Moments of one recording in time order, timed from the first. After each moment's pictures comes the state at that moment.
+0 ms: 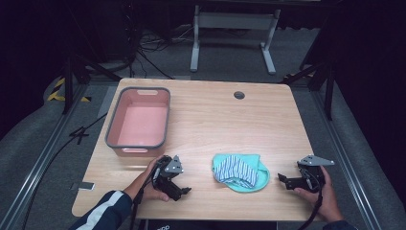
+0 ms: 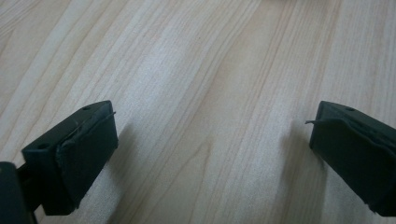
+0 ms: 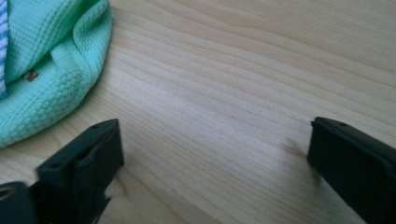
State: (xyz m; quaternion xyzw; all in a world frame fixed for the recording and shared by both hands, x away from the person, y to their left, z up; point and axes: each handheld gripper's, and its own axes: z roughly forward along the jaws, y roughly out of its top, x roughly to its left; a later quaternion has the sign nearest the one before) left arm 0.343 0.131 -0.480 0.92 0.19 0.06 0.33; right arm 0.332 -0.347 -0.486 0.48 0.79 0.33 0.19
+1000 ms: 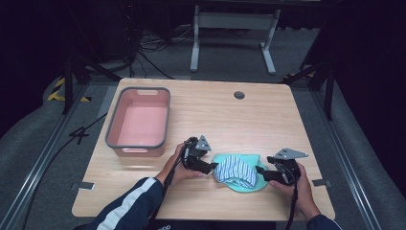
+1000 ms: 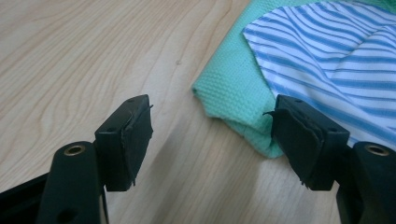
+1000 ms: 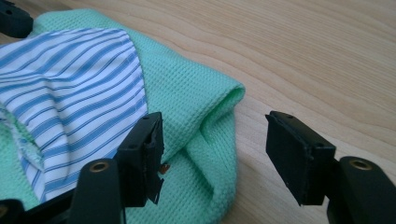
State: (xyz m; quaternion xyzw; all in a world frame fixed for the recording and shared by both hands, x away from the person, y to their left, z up) left arm 0.397 0.048 -0.468 0.90 0.23 0.07 0.37; right arm 0.345 -0.268 -0.465 0.42 0.81 0.36 0.17
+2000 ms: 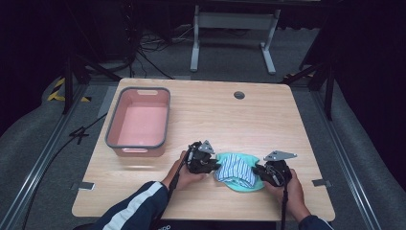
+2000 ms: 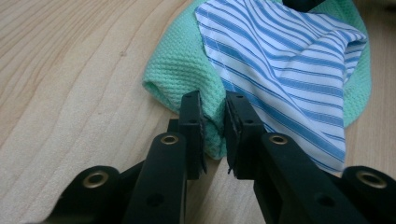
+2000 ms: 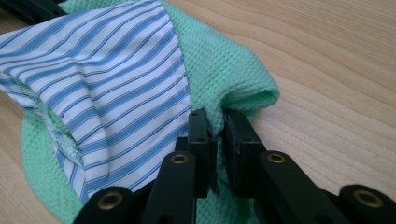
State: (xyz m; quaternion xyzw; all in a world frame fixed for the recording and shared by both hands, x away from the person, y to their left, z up) left arm 0.390 0.038 -0.476 0.90 0.23 0.00 0.38; right arm 0.341 -0.245 -0.471 0.43 0.83 0.33 0.14
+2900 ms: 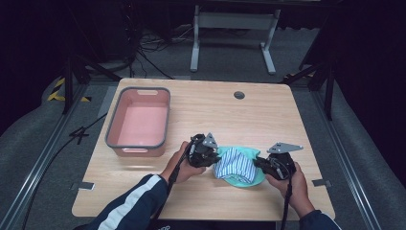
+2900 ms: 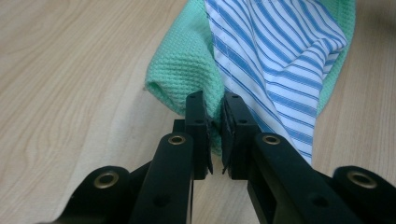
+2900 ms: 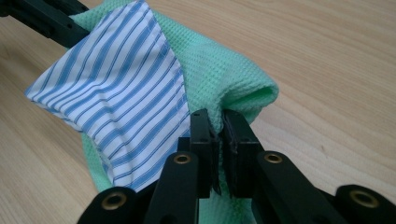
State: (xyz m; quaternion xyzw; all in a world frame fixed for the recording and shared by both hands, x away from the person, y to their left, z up) left arm 0.392 0.037 -0.427 0.91 0.20 0.05 0.35; right arm 0.346 -0.241 -0.430 0.42 0.82 0.36 0.14
